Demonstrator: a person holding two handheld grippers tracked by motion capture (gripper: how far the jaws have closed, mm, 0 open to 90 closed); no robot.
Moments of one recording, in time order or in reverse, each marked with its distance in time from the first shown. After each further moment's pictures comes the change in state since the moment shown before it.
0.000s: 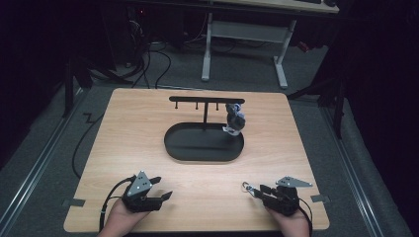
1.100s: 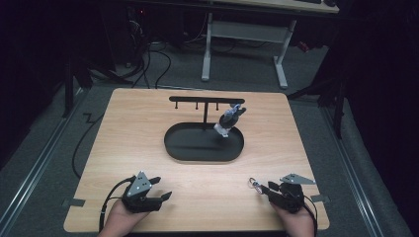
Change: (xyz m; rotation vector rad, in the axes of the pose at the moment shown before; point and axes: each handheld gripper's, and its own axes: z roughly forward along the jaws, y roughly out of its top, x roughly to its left) left arm 0.000 0.000 -0.002 -0.001 0.008 -0.003; right arm -0.014 0.006 -0.004 0.033 -0.123 -0.011
